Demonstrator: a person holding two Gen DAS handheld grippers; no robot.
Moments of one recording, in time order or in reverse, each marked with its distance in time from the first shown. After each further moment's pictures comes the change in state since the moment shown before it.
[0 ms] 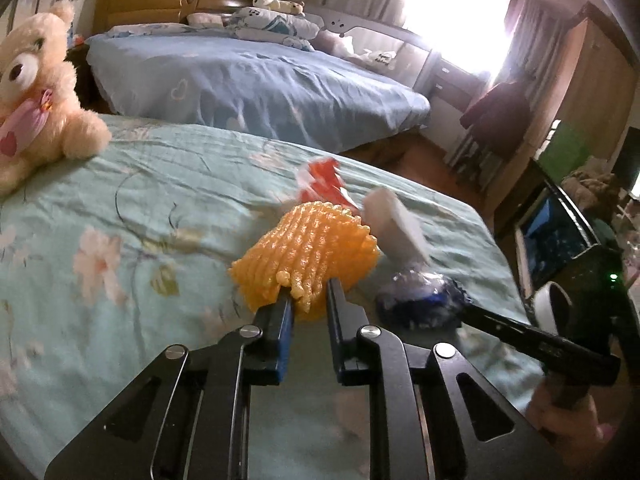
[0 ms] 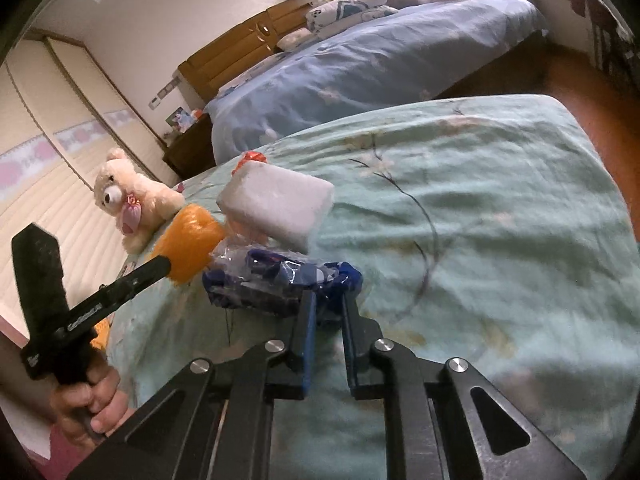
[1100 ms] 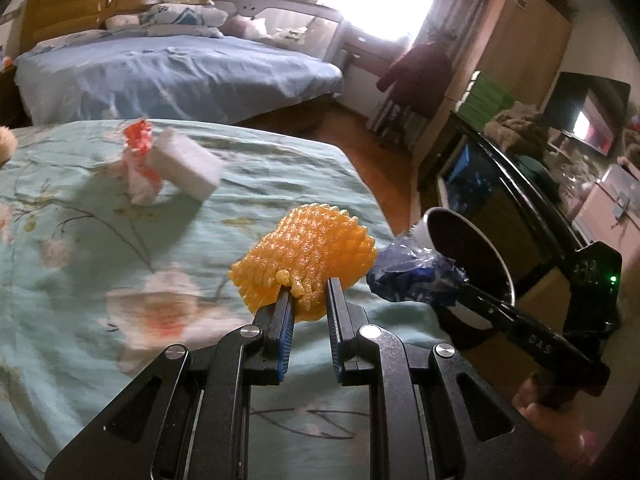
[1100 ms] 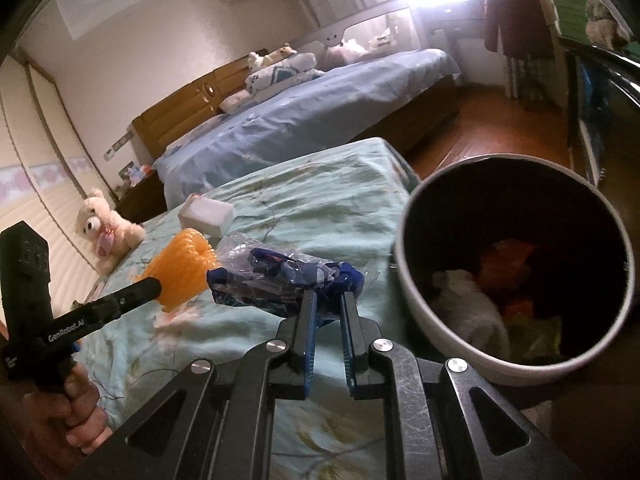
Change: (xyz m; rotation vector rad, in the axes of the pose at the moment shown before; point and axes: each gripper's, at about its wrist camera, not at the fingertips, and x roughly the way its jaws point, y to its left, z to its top) left arm -0.030 -0.149 -0.065 0.160 0.071 -0.215; right arm -0.164 -0.052 -0.086 0.066 -0.239 -0.235
